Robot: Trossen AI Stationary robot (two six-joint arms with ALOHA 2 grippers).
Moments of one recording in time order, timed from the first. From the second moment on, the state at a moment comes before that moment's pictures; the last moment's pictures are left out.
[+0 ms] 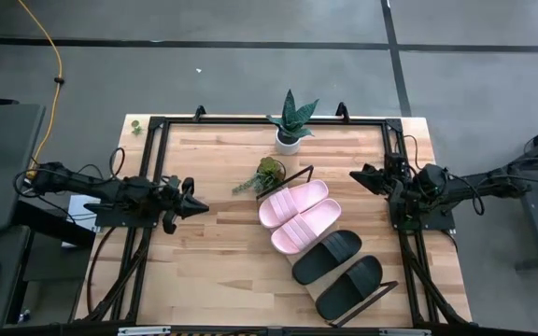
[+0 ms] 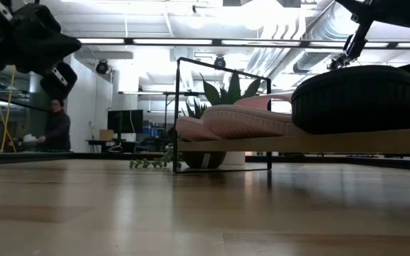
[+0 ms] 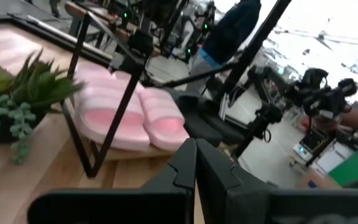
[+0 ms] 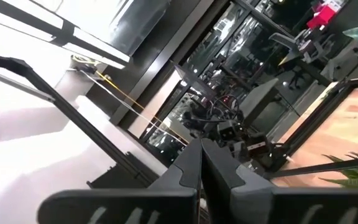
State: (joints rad) left arm -0.08 0.25 0.01 0.21 -0.03 -0.49; right arm 0.11 0.39 0.19 0.55 0.21 0.83
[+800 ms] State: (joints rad) left arm -0.08 0.07 0.01 0.01 0.01 -0.33; right arm 0.20 0.39 0.19 0.60 0.31 0.76
